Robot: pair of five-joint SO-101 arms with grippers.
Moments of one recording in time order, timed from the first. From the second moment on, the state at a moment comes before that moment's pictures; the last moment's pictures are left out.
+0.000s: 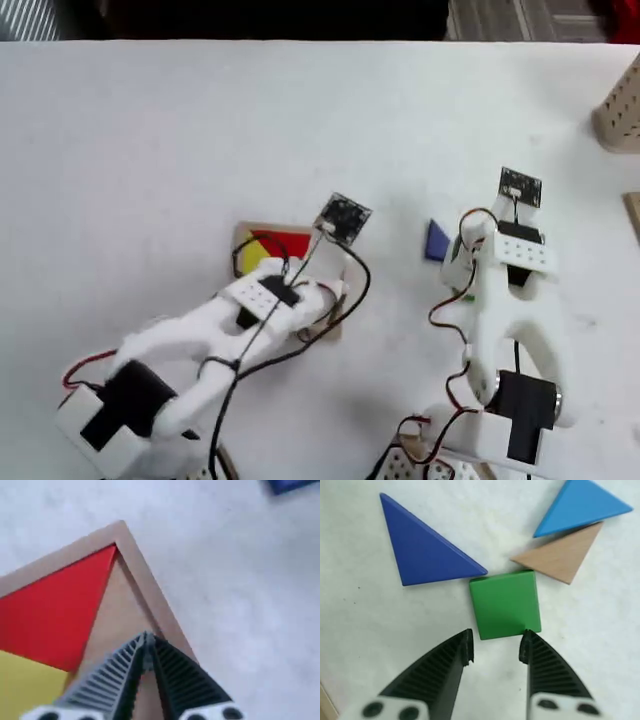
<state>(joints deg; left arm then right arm) 32.8 -3.9 52.6 22.3 7.8 11.4 -7.4 38.9 57.9 -3.8</state>
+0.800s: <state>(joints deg) 32.0 -17.1 61.8 29.7 7.9 11.4 -7.4 38.9 57.9 -3.8</state>
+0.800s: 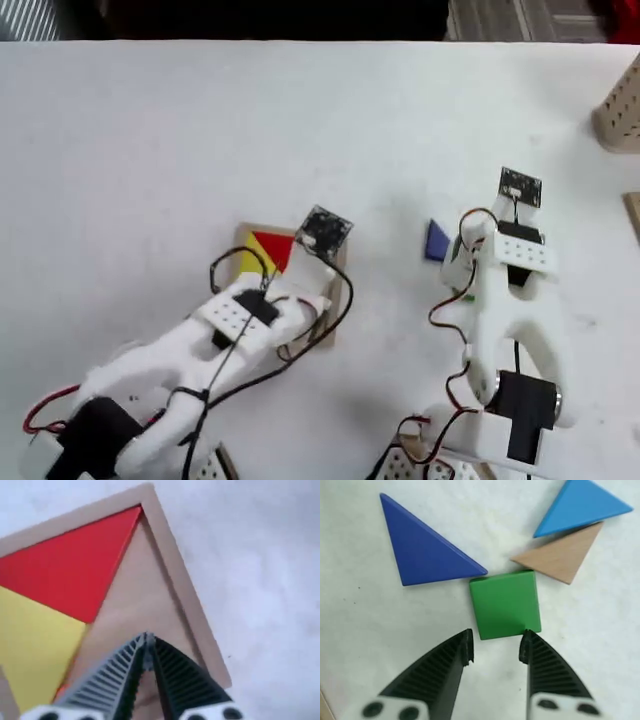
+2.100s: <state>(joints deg) 19.7 -17.5 46.8 42.8 -12.7 11.4 -7.4 38.9 57.9 -3.8</state>
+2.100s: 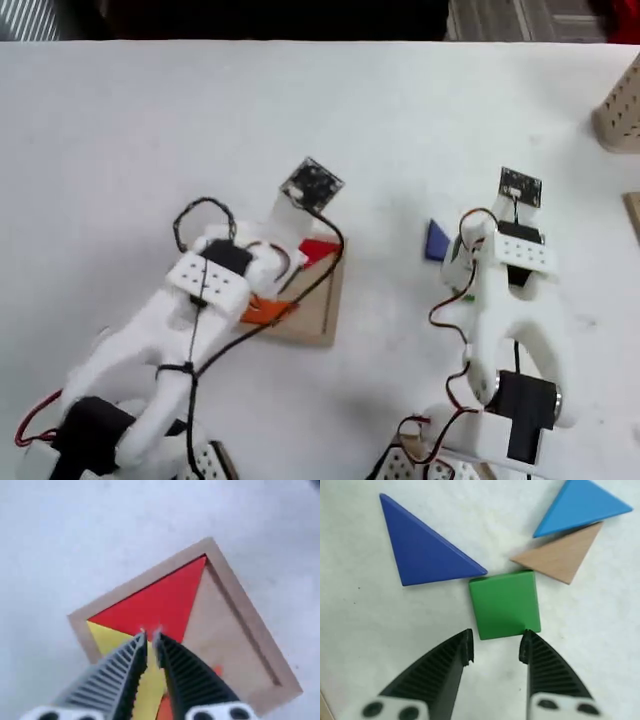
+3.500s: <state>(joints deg) -0.4 -7.3 41.2 37.0 -3.3 18.1 -7.4 38.9 54.7 -6.6</state>
